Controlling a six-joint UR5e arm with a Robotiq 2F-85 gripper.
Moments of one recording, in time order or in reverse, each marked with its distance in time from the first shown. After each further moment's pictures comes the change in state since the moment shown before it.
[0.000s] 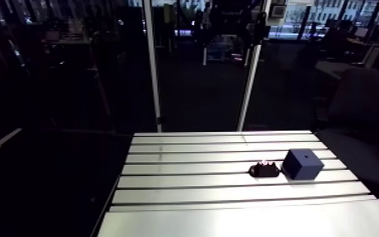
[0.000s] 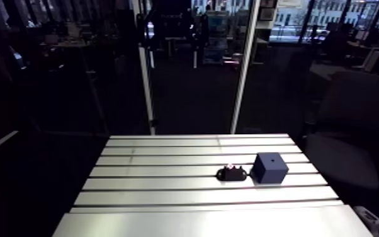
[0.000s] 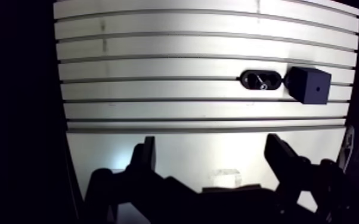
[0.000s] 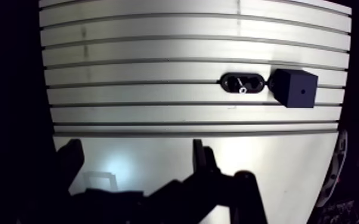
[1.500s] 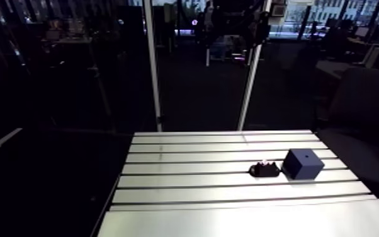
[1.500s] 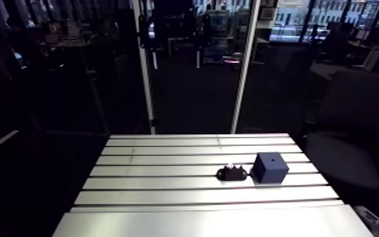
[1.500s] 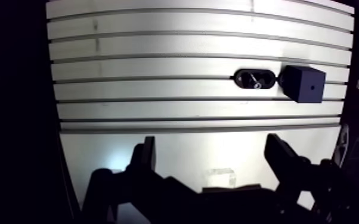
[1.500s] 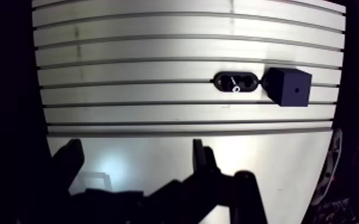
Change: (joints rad) arm 0.001 0.003 0.002 -0.002 -0.026 -0.001
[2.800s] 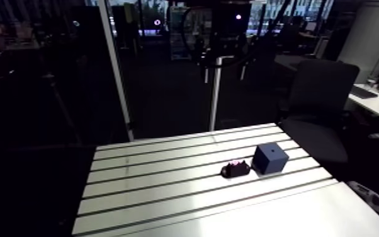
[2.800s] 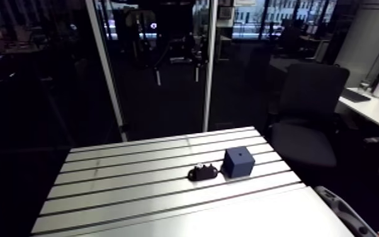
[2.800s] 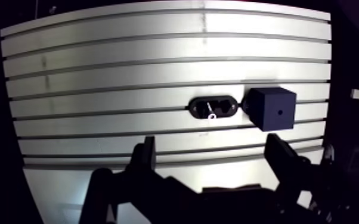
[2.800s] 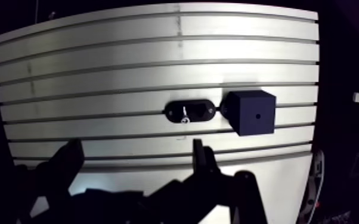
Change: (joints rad) arm -0.188 0.000 0.152 -0.246 0.006 -0.149
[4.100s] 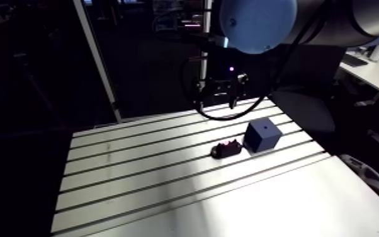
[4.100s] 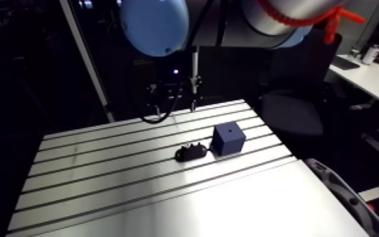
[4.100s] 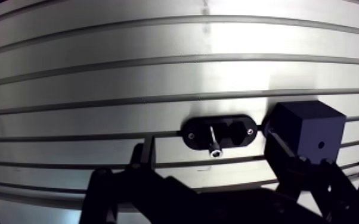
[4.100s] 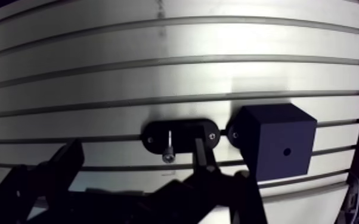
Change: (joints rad) arm -0.075 0.148 0.255 -0.342 0.034 -0.056
